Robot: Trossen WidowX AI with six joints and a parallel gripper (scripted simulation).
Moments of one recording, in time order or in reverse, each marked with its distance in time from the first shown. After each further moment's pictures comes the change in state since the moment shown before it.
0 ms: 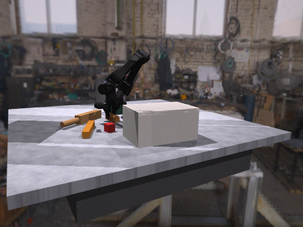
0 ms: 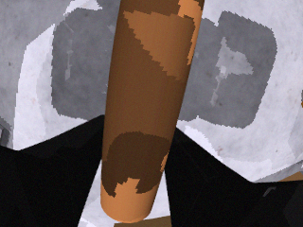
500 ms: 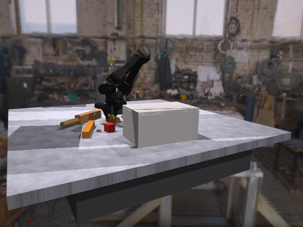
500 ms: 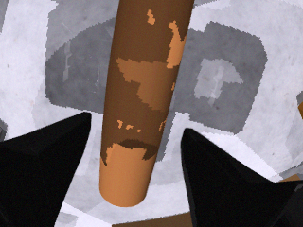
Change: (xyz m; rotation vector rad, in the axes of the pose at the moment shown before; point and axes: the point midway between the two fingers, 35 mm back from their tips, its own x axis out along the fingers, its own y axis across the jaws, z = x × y) arm 0.001 0.000 0.001 -0.009 -0.003 -0.006
